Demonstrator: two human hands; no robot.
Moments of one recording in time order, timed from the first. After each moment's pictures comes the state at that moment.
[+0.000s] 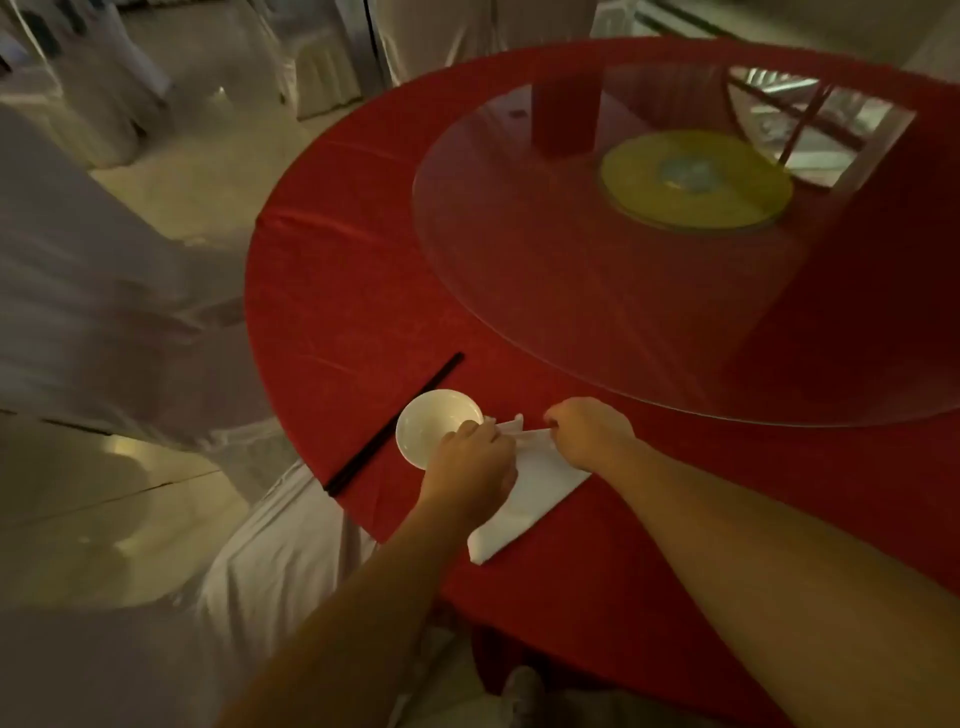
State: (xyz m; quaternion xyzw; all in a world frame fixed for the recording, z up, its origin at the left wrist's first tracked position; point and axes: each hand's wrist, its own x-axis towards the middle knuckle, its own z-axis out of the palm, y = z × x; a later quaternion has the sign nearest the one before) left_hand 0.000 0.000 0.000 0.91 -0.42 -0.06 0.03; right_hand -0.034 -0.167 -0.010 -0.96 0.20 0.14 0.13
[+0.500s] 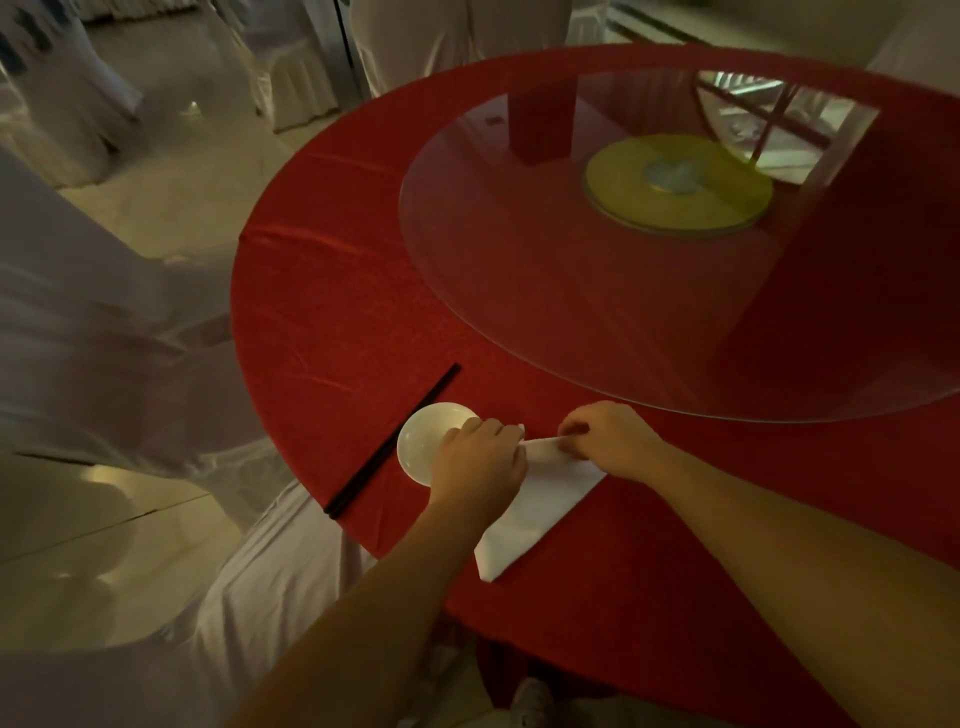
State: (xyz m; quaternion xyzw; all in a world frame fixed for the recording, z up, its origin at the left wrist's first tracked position) left_hand 0.015 -0.009 -0.001 0.90 -0.41 -0.02 0.14; right_hand -0.053 -0.190 -0.001 -0.91 0.22 0.09 0.33
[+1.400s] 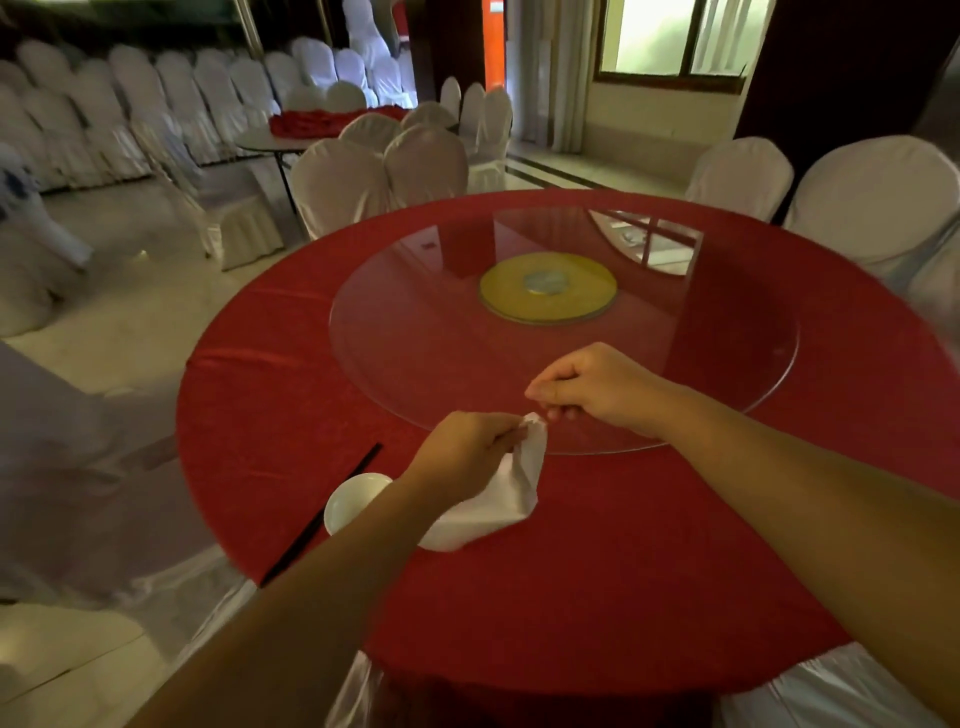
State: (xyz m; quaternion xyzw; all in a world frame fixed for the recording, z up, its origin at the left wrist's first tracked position) left_hand -0.073 -0.063 0.150 0.76 -0.56 -0.05 0.33; right_hand -0.180 -0.228 0.202 -0.84 0.17 -0.07 0.51
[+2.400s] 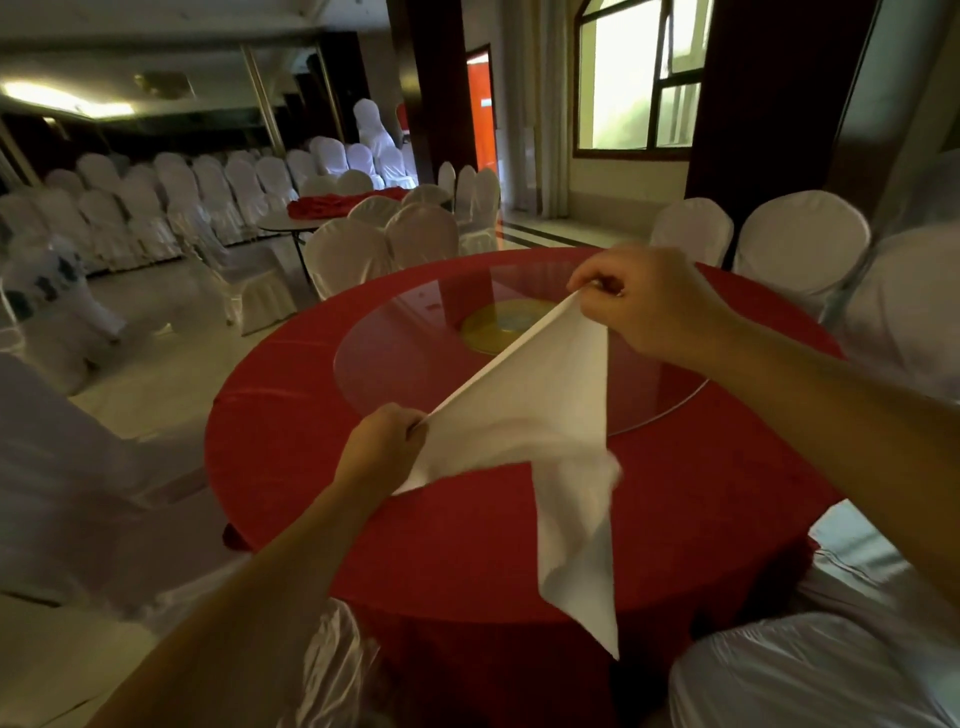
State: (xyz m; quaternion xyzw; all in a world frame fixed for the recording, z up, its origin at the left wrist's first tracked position) left_hand -0.160 0.016 0.205 0.86 -0.44 0.07 0.25; right_hand -0.363 -0.192 0.329 -0.91 0.09 -0.37 0.14
